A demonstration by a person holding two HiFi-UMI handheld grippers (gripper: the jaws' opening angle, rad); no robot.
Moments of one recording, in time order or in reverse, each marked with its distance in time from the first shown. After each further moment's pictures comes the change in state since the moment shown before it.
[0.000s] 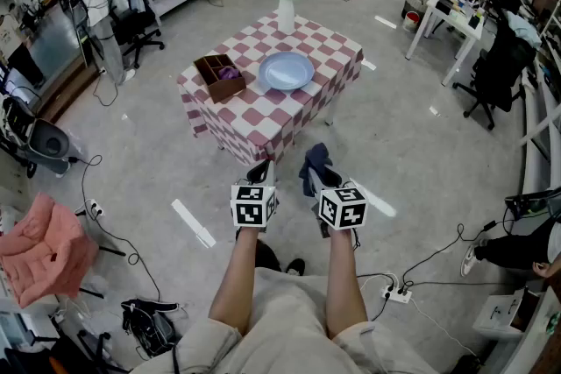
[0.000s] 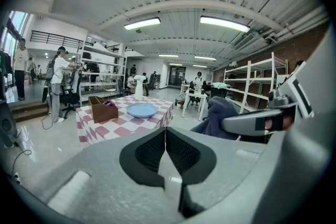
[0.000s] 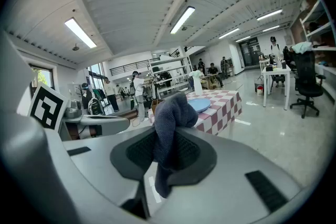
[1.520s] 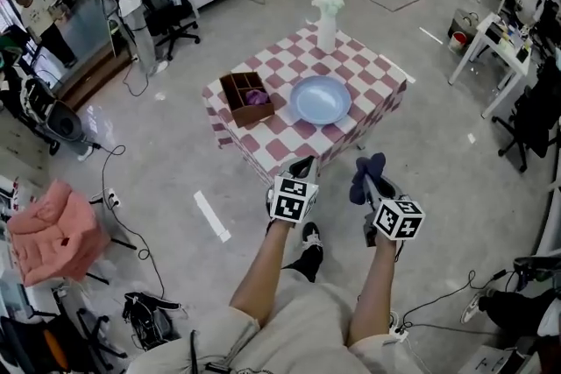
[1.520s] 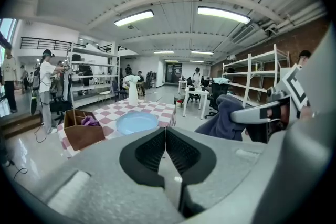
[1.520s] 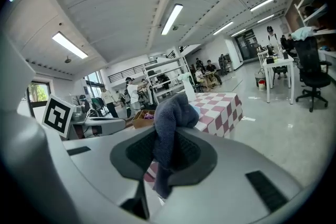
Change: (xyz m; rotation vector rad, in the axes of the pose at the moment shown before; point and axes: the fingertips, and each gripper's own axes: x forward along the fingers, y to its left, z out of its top) left arm 0.172 0.024 0.079 0.070 0.025 -0.022; right arm 0.096 -0.149 0.083 0.100 -0.013 0.042
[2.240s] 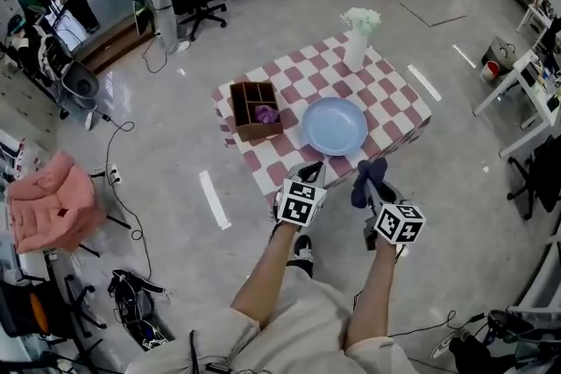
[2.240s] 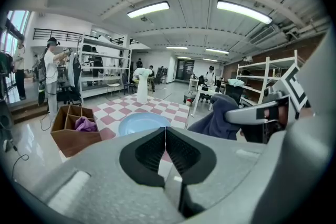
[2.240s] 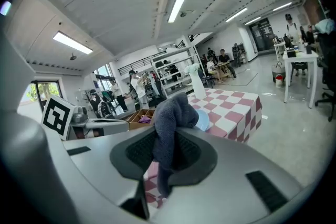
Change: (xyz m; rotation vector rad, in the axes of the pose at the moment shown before) left arm 0.108 0.060 0.029 -0.106 0.048 0.087; right arm 0.131 -0.046 0.059 -0.038 0.104 0.129
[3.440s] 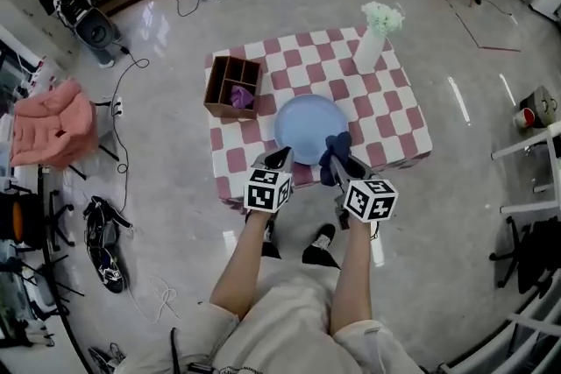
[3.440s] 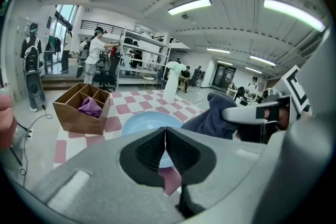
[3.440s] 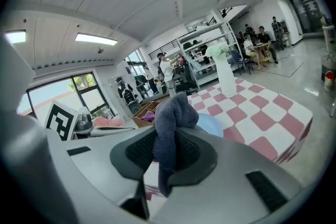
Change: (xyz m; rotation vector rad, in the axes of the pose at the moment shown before) left arm 0.102 0.026 0.020 -0.323 0.000 0.346; right arm 0.125 -0.072 0.064 -0.121 0.227 0.387
